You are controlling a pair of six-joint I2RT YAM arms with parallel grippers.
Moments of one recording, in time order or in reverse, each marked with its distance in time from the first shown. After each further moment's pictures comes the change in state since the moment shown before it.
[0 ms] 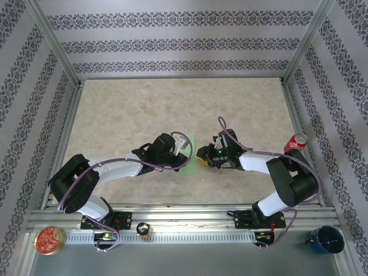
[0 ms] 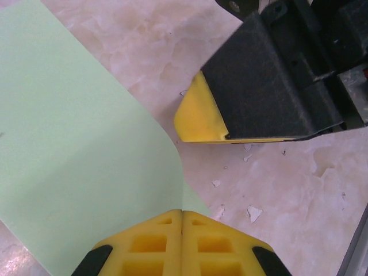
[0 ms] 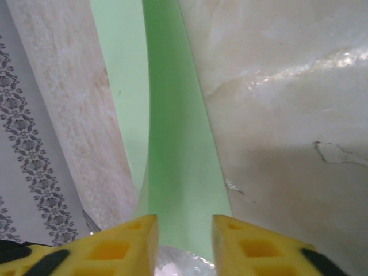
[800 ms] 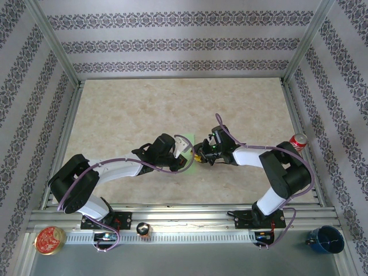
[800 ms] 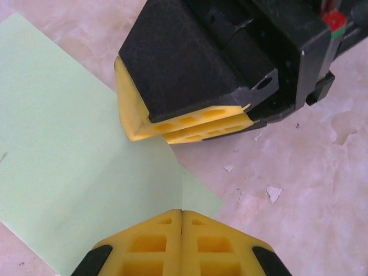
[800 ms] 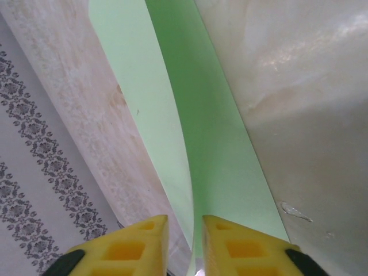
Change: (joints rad) left arm 0.000 0.000 0.003 -0.033 -0.001 0.219; right arm 0.046 0.099 0.095 0.012 -0.002 0.210
